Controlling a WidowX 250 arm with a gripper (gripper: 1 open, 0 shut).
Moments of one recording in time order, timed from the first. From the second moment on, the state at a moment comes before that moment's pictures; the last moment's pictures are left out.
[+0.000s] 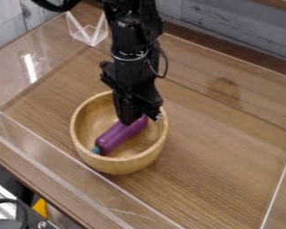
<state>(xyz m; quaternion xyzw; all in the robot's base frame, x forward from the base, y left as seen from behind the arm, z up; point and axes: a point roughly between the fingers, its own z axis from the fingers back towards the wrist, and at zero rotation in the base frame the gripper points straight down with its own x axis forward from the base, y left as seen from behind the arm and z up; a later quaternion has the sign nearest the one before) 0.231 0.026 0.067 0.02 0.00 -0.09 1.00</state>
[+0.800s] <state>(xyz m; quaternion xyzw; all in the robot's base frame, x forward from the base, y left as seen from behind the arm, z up) 0.228 0.032 0.068 0.02 0.01 -0.08 1.00</state>
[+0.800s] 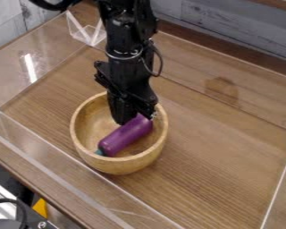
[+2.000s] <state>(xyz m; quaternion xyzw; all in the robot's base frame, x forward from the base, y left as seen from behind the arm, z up) 0.224 0.044 0.070 0.03 0.01 -0.06 1.00</state>
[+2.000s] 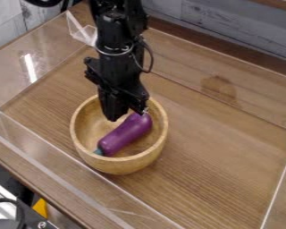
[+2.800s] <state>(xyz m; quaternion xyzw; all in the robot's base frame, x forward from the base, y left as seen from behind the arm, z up) 0.218 0.040 0.071 0.02 0.03 -0.03 1.00</state>
